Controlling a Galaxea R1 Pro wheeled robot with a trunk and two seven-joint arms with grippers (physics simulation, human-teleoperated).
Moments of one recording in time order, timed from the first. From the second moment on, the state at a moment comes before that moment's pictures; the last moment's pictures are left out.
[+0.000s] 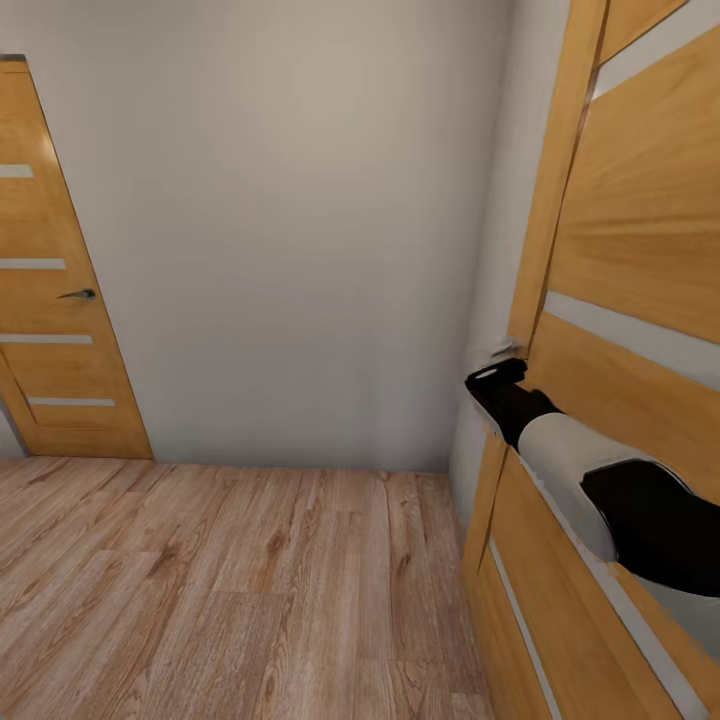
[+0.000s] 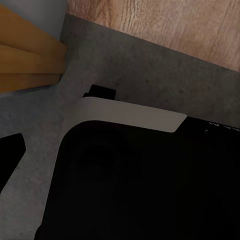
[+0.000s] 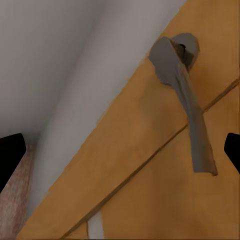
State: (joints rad) left arm 0.00 -0.01 0.06 -0.23 0.20 -0.02 0.01; right arm -1.36 -0.01 0.33 -0.19 0.12 0.35 -0.33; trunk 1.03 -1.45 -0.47
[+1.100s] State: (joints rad) left arm 0.00 -0.01 0.06 -0.23 0.20 -0.02 0.01; right arm -0.99 0.05 0.20 0.03 -0.16 0.23 0.03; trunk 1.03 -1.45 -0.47
